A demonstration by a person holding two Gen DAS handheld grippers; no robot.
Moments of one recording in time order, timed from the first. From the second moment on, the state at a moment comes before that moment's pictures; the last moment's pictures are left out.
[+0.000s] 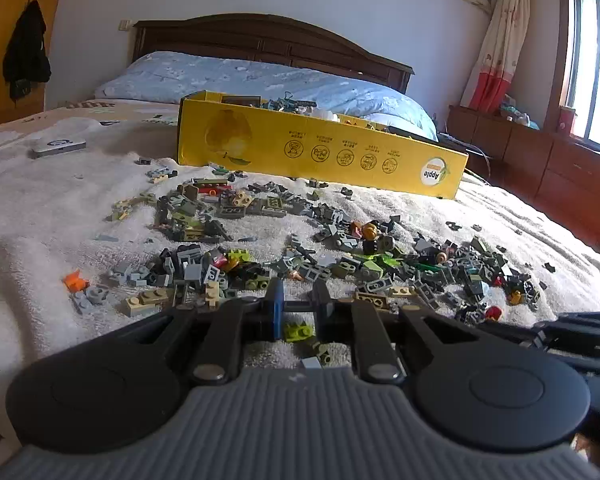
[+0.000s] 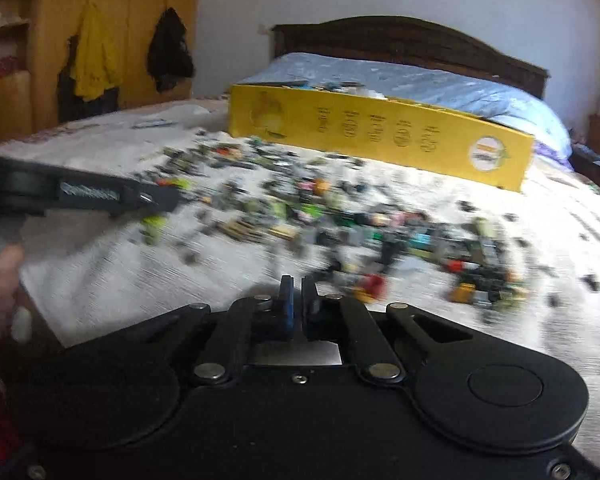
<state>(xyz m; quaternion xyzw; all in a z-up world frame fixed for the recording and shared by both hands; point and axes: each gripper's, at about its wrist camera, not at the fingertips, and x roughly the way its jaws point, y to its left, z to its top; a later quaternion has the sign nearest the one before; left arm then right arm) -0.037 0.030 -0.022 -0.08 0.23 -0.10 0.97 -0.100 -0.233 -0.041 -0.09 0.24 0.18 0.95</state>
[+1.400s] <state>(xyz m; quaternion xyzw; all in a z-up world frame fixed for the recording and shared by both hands) -0.045 0.002 -0.010 -0.02 0.20 -0.12 0.97 -0.093 -0.273 -0.031 -0.03 0.20 0.10 0.97</state>
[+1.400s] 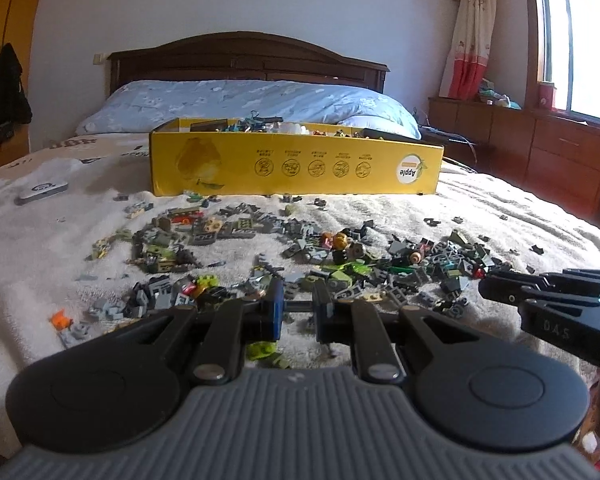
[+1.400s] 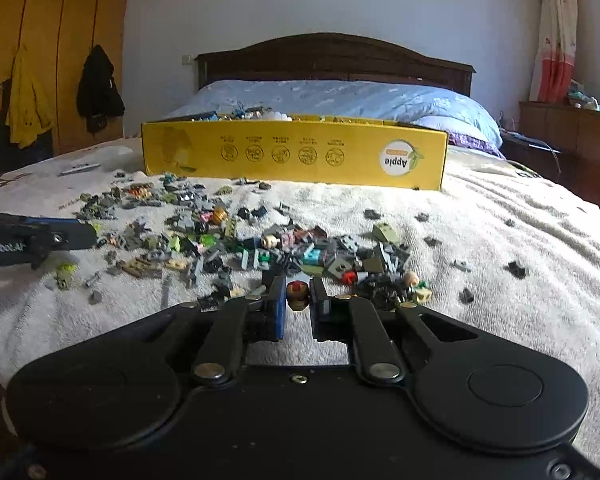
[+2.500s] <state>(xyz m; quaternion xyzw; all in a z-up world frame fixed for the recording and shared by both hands) 0.154 0.019 0.059 -0.01 0.09 -0.03 1.00 0.006 -0.270 -0.005 0.01 0.22 0.13 0.97</state>
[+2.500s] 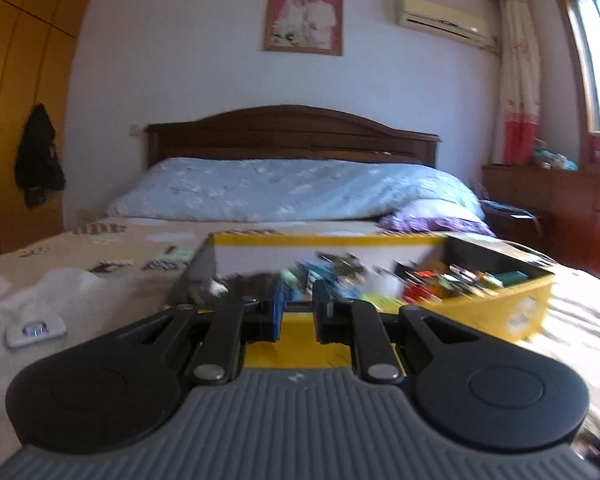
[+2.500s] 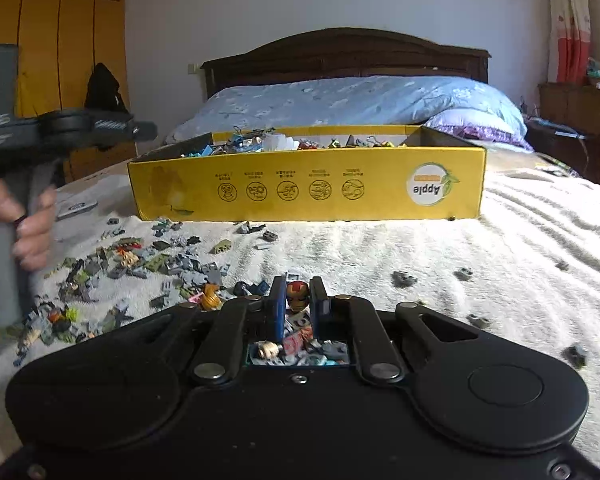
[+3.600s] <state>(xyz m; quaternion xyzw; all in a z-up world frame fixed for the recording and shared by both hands) 0.240 0.045 0.017 -0.01 0.09 0.03 1.00 0.182 -0.315 0.041 -0.02 0.18 0.06 0.98</state>
